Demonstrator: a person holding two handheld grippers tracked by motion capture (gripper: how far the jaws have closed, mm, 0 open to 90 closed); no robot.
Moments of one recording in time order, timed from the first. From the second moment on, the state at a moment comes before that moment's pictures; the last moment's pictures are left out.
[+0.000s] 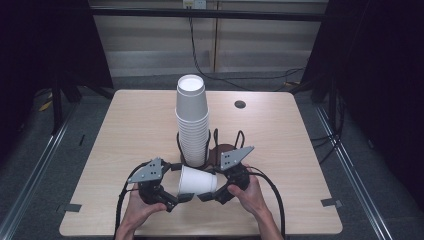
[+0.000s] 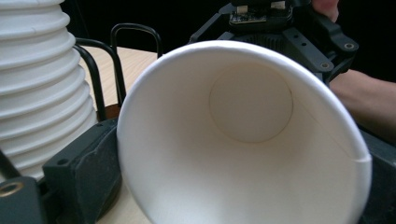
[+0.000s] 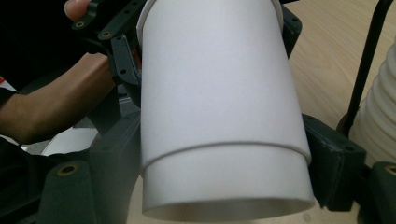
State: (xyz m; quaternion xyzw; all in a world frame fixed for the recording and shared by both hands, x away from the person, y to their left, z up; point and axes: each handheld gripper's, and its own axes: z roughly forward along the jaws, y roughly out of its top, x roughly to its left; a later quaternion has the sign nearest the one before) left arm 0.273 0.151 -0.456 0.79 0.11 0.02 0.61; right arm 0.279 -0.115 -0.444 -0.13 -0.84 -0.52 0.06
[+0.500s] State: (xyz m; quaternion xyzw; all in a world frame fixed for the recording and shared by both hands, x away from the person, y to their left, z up) left arm 0.276 0.154 -0.454 0.78 0.11 0.00 0.61; right arm 0.282 -0.115 -0.443 -0.12 -0.84 -0.53 0.07
